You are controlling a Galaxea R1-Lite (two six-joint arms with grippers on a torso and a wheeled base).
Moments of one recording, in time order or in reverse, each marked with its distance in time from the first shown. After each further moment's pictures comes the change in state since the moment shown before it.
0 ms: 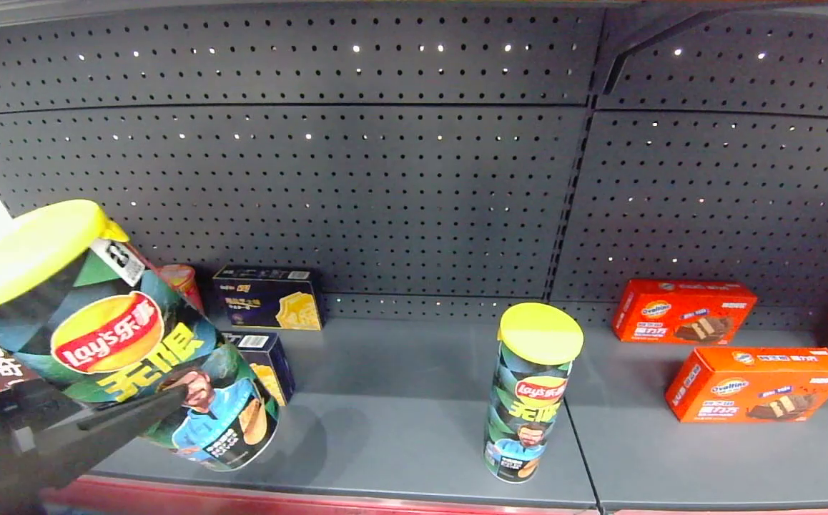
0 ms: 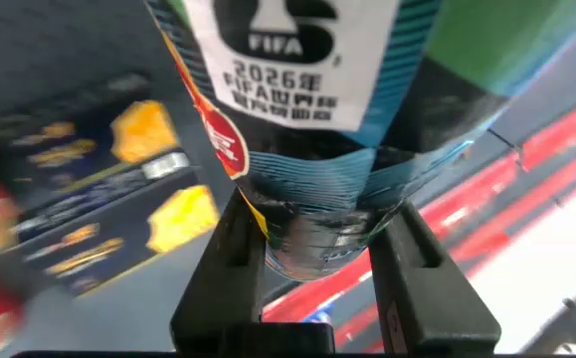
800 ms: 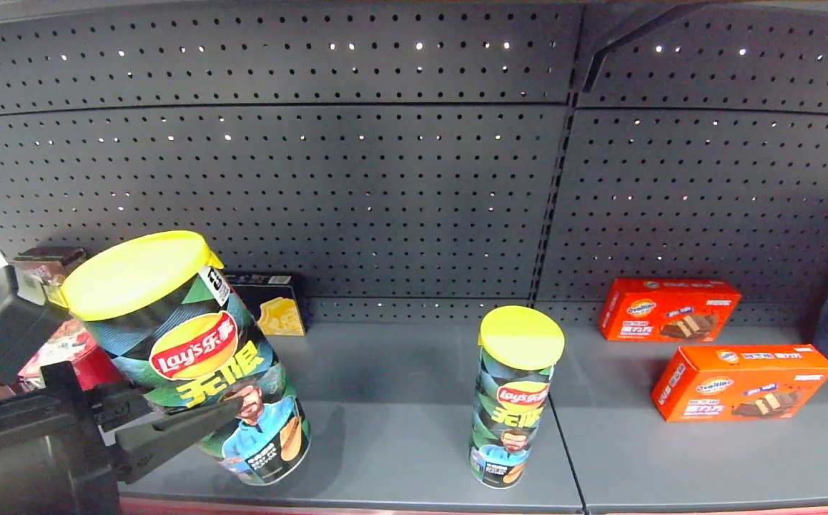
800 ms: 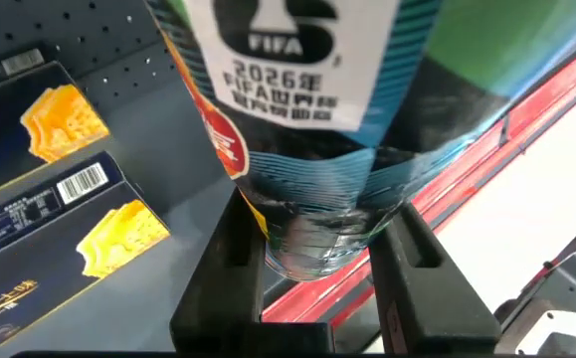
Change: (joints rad) left arm -0.059 0.122 -0.013 -0.004 0.010 0.003; right arm 0.001 -0.001 0.005 0.000 0.046 0.026
